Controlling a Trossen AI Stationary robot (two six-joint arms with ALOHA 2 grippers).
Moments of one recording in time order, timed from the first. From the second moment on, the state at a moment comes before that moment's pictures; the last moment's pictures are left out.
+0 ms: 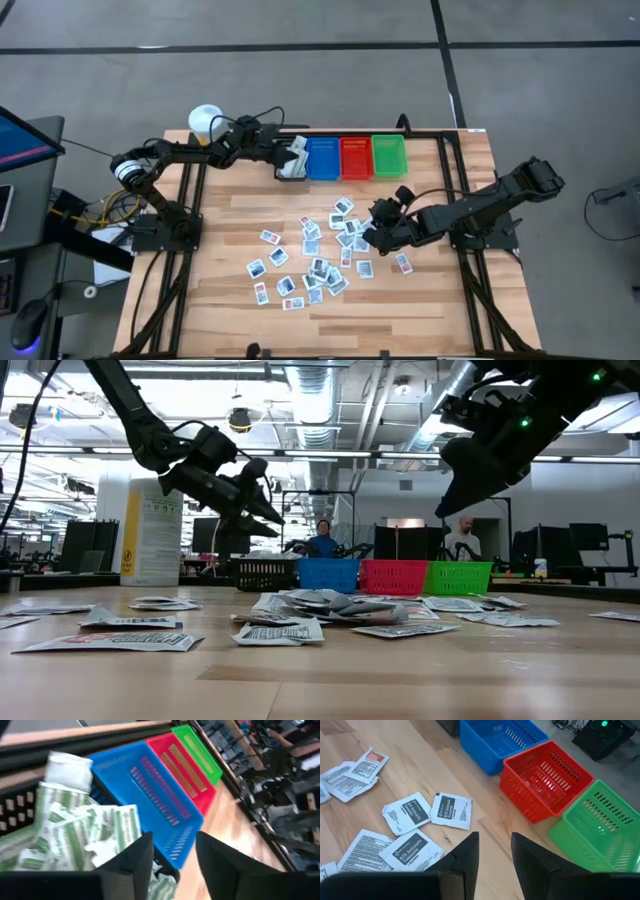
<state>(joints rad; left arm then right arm) 0.74 1.61 0.71 0.39 0.51 -0.47 0.30 1.41 0.76 -0.47 0.86 0.66</state>
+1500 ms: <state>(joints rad) 0.43 0.99 0.41 0.39 0.55 -0.16 0.13 1.50 0.77 -0.06 0.12 0.10</state>
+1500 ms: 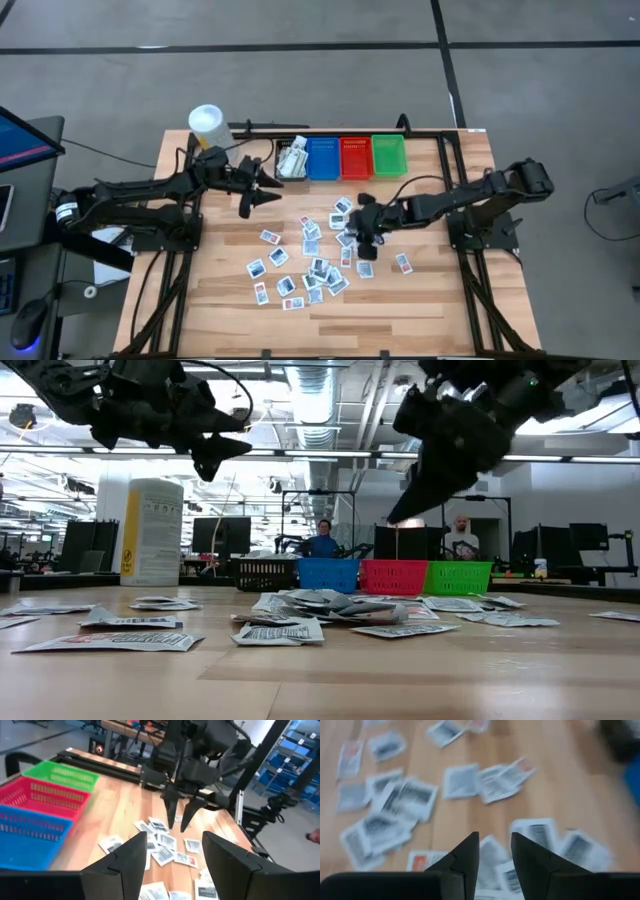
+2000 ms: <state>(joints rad) 0.40 1.00 0.39 0.40 0.54 -0.19 0.24 1.76 0.86 -0.05 0.10 -0.08</state>
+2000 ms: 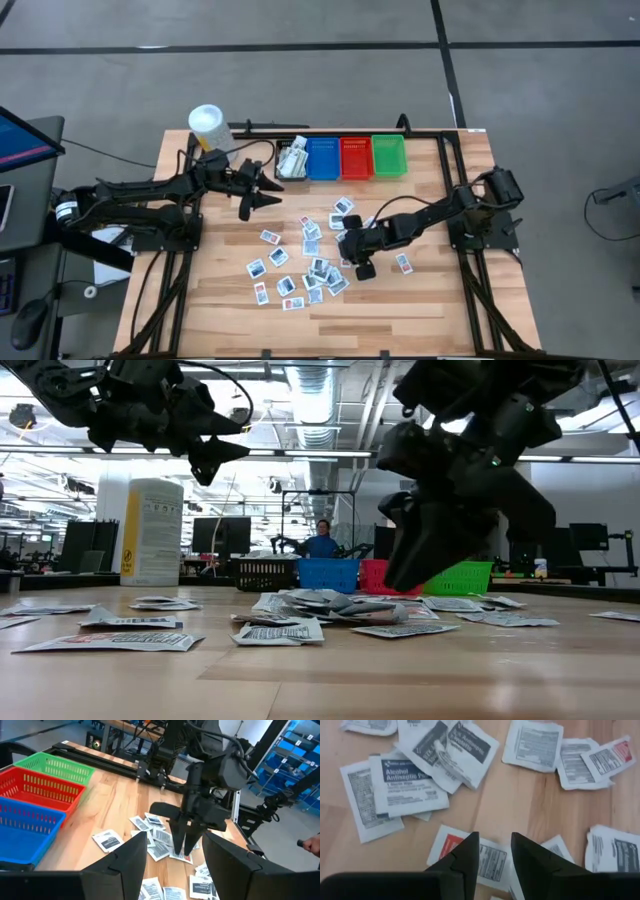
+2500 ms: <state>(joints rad) 0.40 1.00 0.39 0.40 0.54 -0.22 0.24 1.73 0.91 -0.30 0.11 -0.49</state>
